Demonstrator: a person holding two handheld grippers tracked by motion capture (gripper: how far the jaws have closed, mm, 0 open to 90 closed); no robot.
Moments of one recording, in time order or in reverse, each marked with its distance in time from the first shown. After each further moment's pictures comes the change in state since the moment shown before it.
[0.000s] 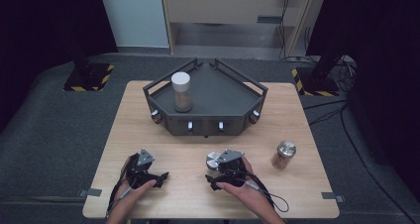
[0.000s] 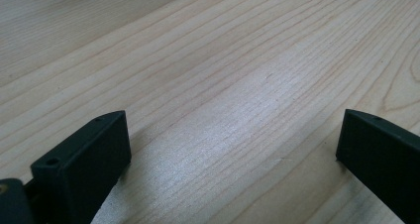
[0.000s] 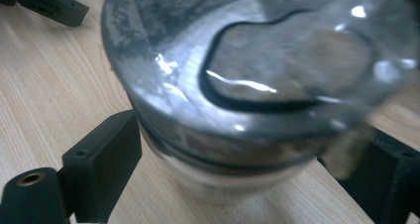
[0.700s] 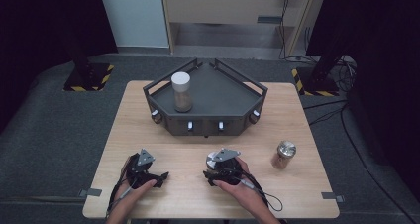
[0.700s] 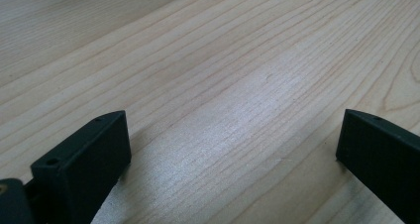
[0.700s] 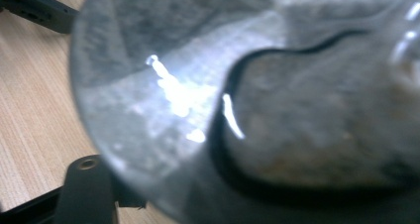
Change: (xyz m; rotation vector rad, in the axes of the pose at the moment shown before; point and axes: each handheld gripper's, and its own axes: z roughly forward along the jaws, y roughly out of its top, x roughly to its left) left arm 0.000 0.000 0.000 0.000 0.001 0.000; right arm 0.002 0.000 0.012 -0.014 -0.005 -0.001
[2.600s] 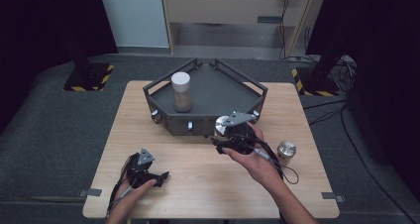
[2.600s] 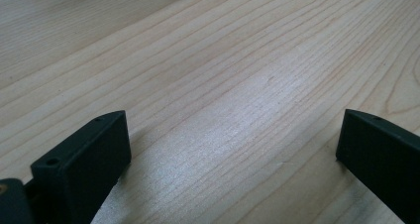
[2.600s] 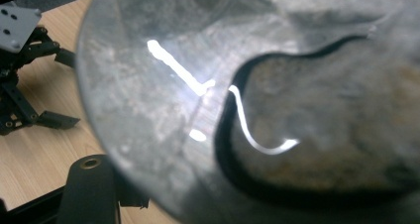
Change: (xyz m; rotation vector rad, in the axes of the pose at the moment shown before) left arm 0.001 0.001 0.001 0.000 0.000 -0.001; right arm -0.020 0.095 -0.088 -0.065 -0.105 -0.030
